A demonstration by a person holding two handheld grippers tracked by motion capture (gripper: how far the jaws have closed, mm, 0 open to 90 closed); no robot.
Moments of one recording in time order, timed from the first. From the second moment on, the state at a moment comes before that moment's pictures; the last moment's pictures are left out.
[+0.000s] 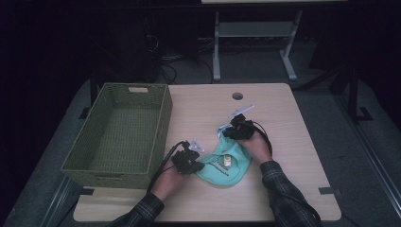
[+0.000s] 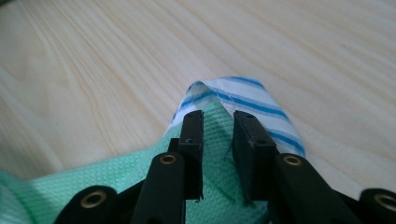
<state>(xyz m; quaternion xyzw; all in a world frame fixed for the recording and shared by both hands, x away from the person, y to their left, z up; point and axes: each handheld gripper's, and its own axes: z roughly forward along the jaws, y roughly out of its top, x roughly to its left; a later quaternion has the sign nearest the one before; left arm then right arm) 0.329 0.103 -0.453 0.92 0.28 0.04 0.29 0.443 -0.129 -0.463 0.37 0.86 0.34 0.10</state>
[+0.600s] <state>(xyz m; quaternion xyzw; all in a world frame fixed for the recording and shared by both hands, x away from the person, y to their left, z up) 0.329 0.102 -0.453 0.92 0.28 0.05 0.29 0.437 -0.128 -0.456 0.36 0.86 0.35 0.13</state>
